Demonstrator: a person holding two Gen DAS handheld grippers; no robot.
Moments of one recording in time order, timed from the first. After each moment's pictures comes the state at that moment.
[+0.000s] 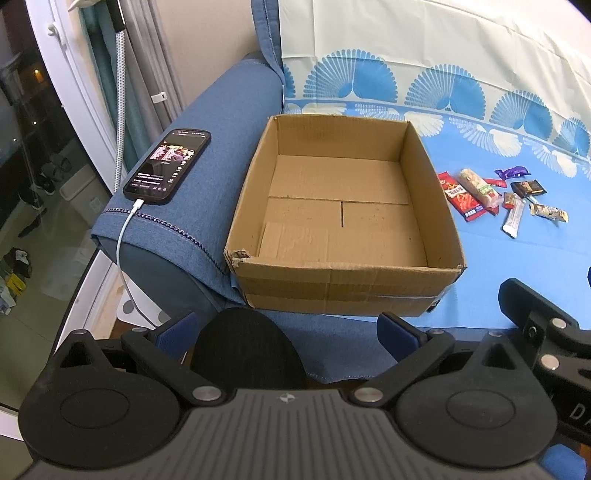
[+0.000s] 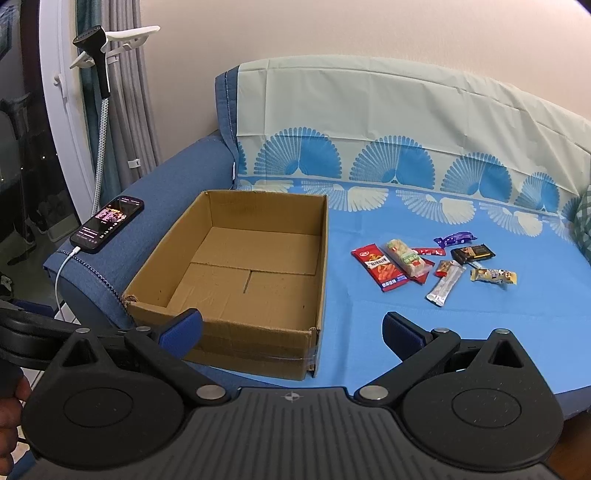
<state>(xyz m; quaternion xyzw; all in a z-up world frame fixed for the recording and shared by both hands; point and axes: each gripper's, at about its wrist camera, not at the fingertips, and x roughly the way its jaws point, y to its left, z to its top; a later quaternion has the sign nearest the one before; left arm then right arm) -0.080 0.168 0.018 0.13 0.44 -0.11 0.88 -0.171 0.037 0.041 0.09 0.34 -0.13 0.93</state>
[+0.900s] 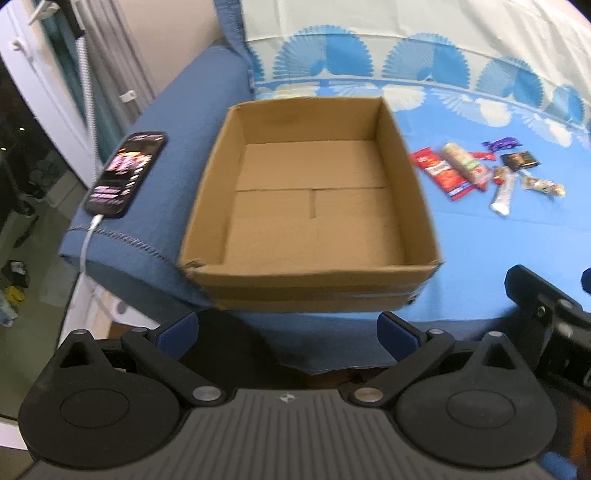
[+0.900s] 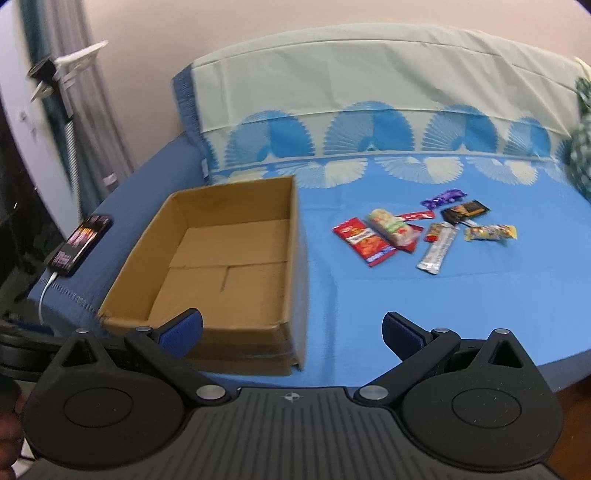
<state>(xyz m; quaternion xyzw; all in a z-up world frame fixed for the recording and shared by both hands) -0.061 0.110 0.014 0.17 0.47 -0.13 0.86 -0.167 -0.025 0.015 0.16 0.34 -0.16 0.91</state>
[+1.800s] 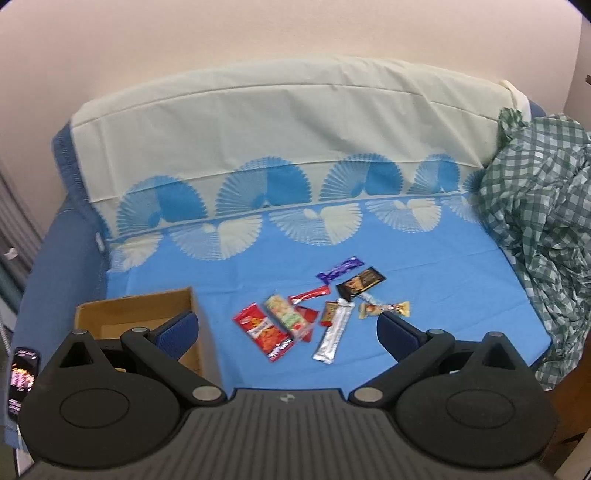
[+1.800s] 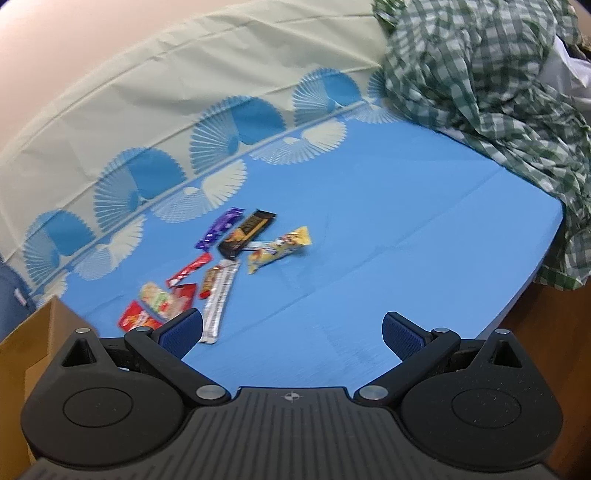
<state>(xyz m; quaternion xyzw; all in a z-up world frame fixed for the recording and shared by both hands) -0.037 -0.173 0.197 0.16 0.39 -0.30 0.86 -0.217 -0.295 -0.041 0.31 0.30 -0.39 0.81</state>
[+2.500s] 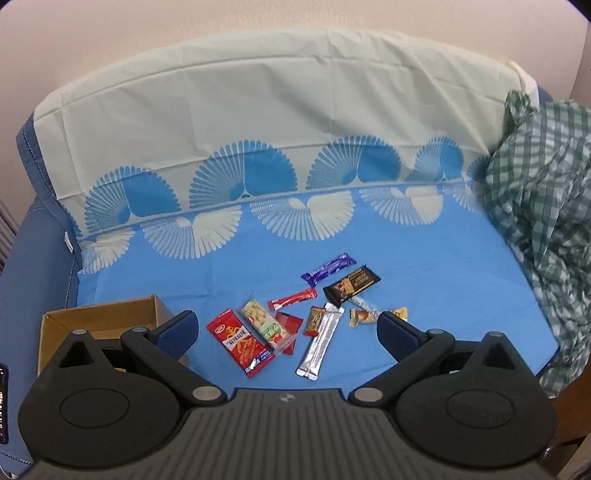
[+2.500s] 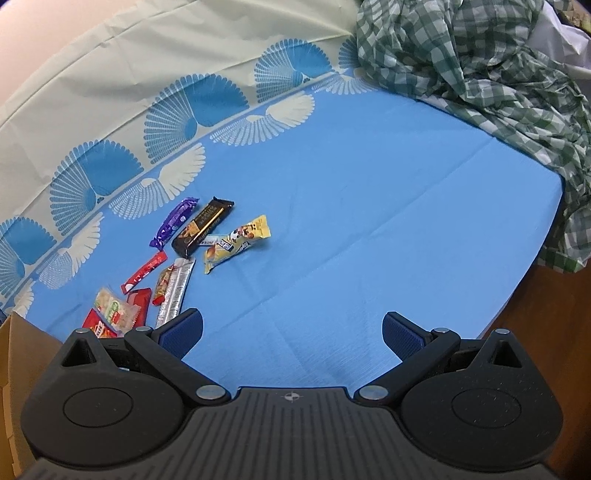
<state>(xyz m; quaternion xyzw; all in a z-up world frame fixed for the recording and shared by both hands) 0.006 -0.243 0.143 0.17 0.42 -0.30 0.84 -0.210 -0.350 -0.087 0.34 0.32 -0.41 0.78</state>
